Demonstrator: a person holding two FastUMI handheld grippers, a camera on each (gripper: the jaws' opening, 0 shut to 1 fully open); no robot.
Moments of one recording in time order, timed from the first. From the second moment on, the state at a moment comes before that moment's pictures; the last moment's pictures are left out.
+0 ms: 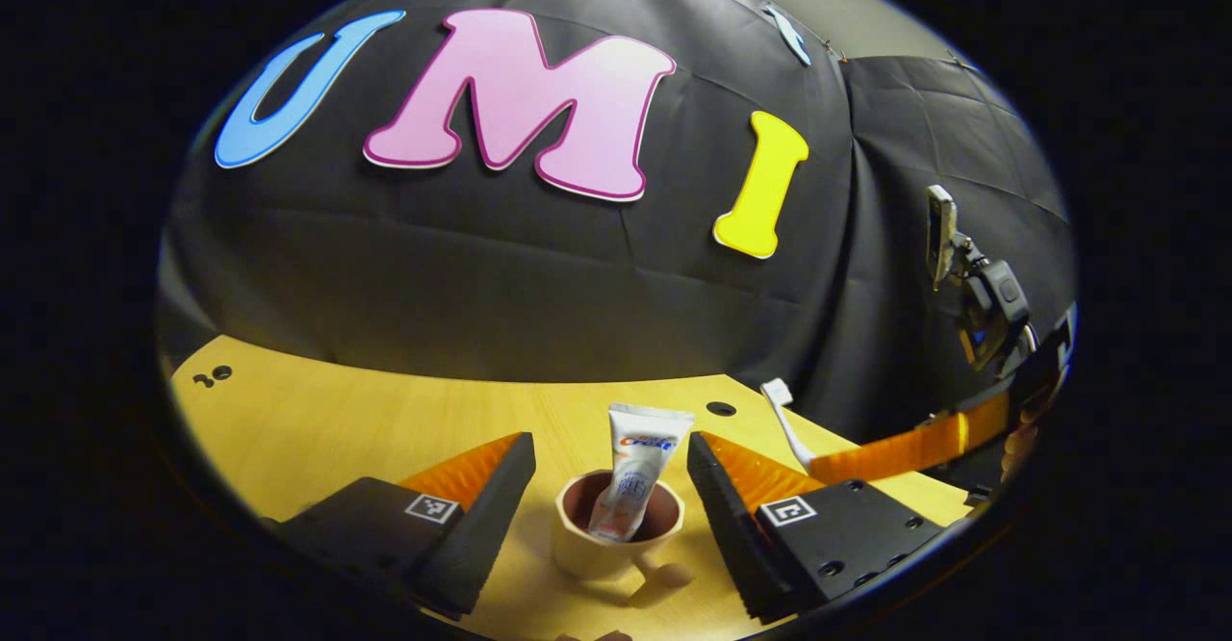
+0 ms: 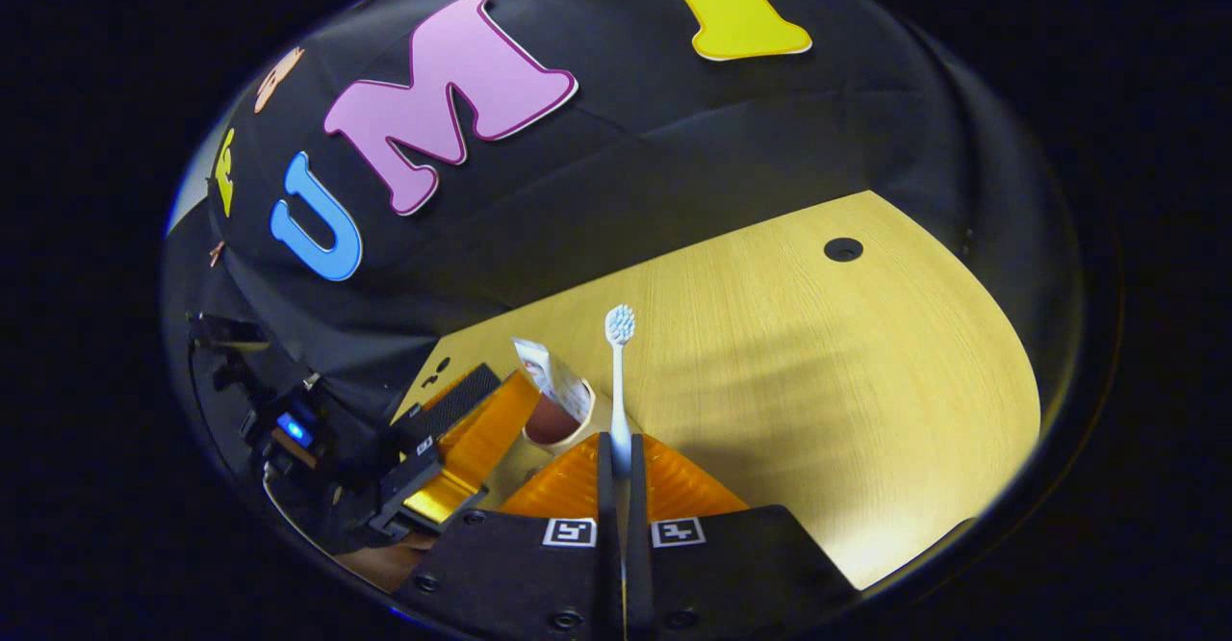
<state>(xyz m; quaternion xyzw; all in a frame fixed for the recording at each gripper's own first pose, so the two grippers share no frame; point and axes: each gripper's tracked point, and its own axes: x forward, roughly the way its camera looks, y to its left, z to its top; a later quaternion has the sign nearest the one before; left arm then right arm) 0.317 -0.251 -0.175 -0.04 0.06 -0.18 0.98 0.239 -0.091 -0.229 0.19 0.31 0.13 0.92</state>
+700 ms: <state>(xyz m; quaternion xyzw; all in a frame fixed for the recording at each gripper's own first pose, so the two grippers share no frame) 0.251 -0.208 -0.220 -0.11 0.10 -0.14 0.98 0.299 -0.013 -0.183 0.19 0.11 0.21 0.95</state>
